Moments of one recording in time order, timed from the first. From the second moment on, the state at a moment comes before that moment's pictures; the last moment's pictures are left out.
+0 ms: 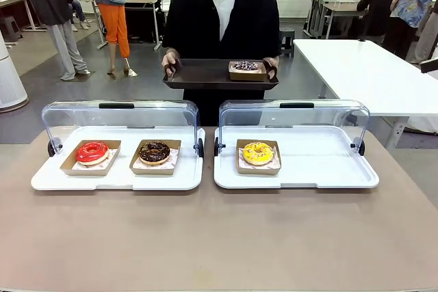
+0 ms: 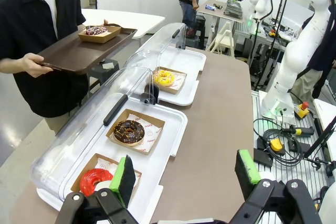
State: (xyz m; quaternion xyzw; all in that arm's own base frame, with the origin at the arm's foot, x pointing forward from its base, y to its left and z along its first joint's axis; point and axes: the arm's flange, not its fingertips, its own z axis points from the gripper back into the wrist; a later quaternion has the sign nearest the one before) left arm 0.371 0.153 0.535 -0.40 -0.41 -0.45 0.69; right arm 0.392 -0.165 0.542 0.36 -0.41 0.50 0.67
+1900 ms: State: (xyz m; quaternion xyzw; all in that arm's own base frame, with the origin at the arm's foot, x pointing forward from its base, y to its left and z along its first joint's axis) left arm 0.371 0.153 0.535 -0.40 -0.41 -0.45 0.69; right arm 0.385 -0.174 0.502 0.36 -0.42 0.47 0.68
